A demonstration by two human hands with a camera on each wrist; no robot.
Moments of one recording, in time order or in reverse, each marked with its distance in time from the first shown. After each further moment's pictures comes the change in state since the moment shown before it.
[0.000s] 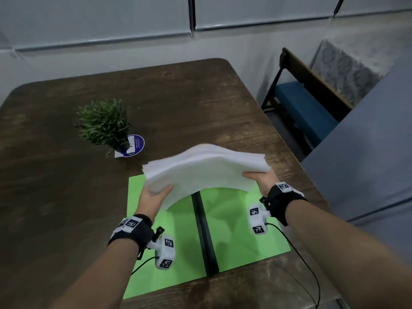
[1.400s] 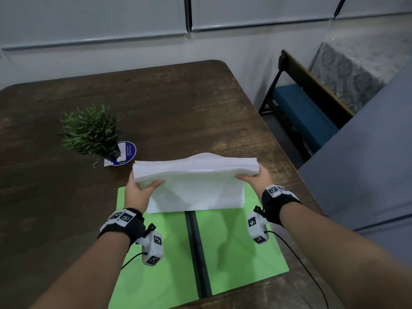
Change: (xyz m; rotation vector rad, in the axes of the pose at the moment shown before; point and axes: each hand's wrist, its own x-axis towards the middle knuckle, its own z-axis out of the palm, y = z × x) left_hand 0.058 0.028 0.015 0.102 0.106 0.199; right_hand 0.040 -0.014 0.004 -0.153 -0.011 -0.047
